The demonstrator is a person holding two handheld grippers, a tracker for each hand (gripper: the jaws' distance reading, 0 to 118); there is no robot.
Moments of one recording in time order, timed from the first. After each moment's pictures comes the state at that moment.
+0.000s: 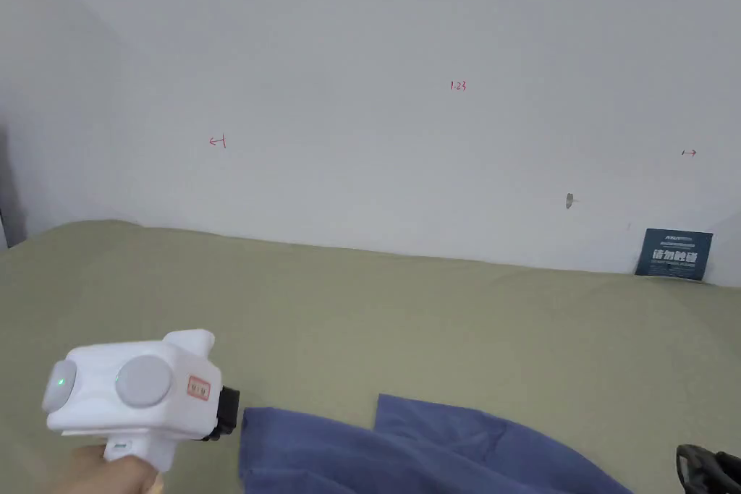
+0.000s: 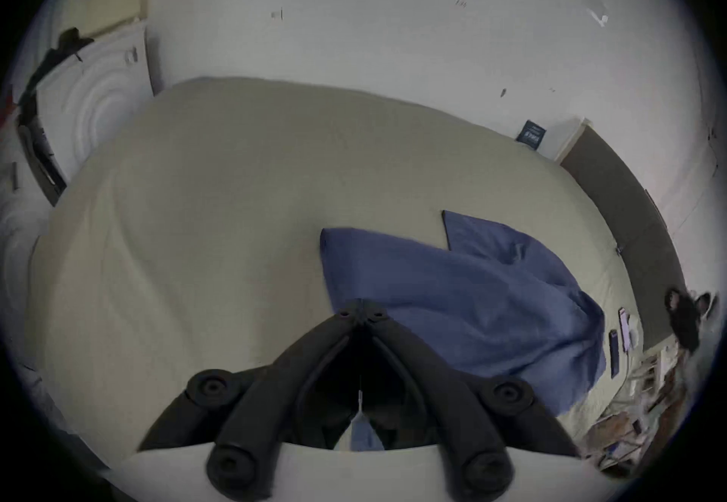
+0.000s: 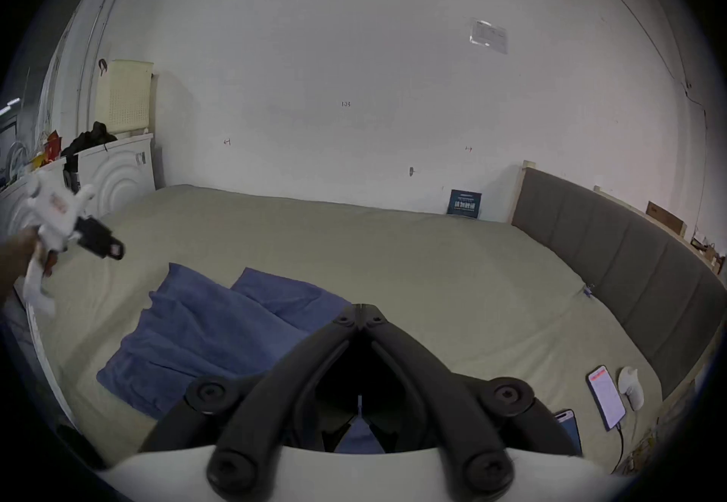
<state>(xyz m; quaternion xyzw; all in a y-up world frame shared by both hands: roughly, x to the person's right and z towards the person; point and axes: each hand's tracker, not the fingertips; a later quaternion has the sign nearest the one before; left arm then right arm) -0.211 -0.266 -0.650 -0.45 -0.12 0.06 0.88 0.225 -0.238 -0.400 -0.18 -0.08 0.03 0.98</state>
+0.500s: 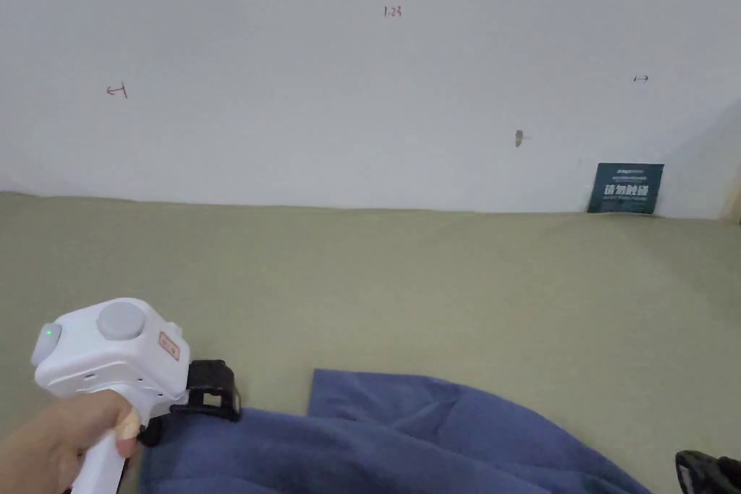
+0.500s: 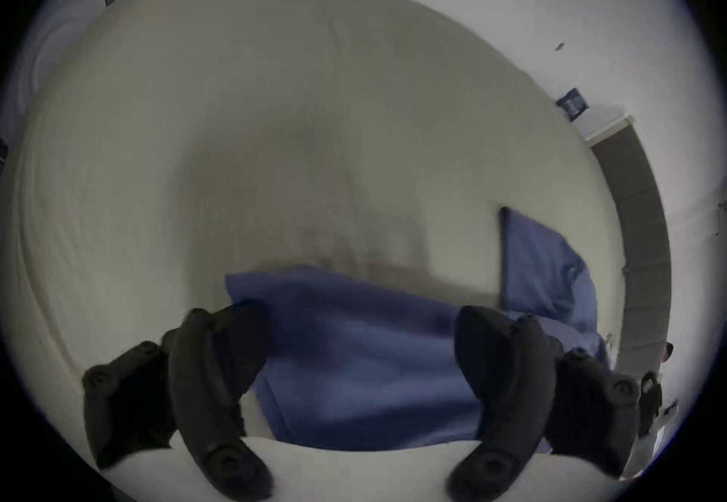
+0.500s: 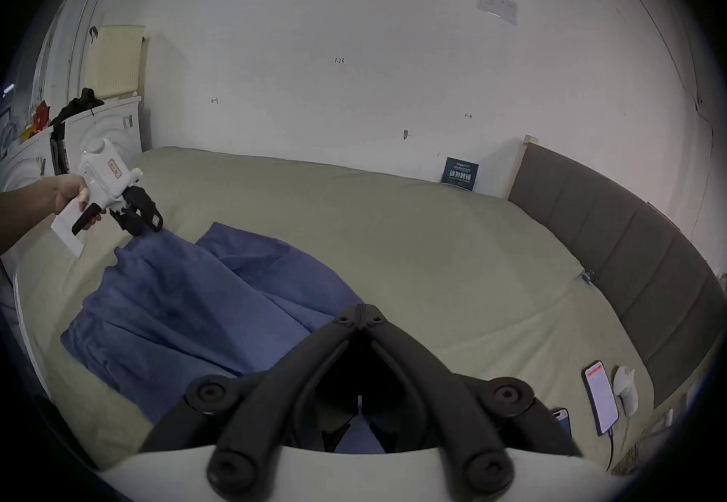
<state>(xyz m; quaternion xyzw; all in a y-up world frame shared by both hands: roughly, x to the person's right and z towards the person) -0.147 -0.360 -0.764 -0.60 -0.11 0.09 0.79 0.263 -0.283 -0.420 -0.24 -0.09 0.05 0.96</state>
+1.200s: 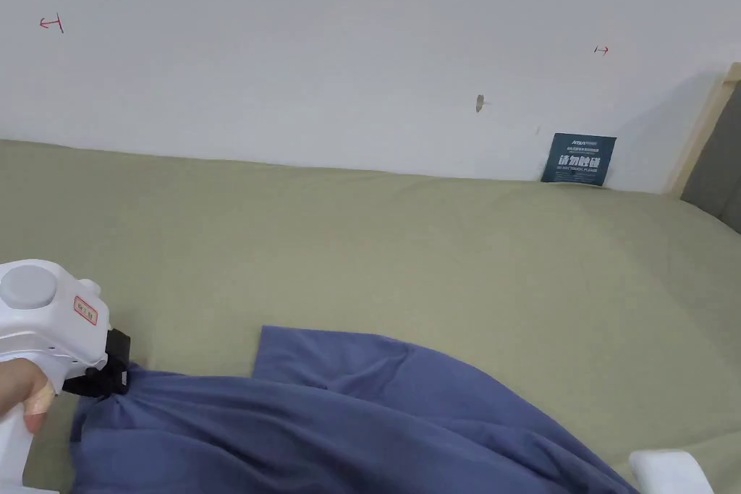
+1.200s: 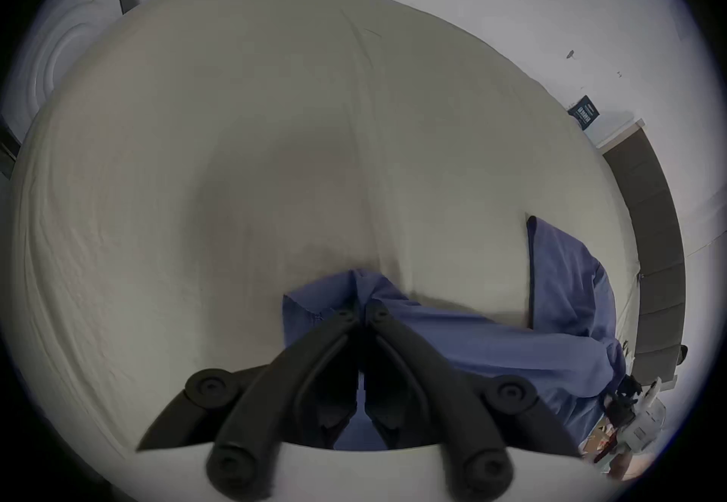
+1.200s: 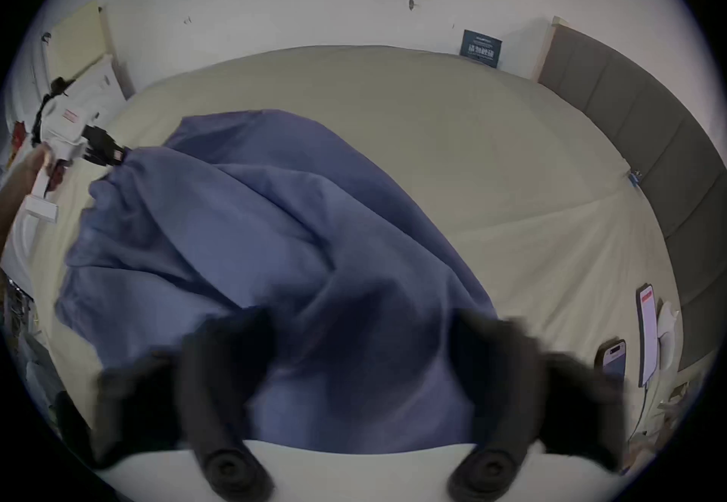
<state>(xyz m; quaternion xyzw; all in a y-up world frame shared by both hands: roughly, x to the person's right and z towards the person) -0.169 -0.364 -0.759 -0.56 -0.10 0.09 0.82 0.306 -0.370 -0.457 -0.45 -0.07 -0.02 0.89</state>
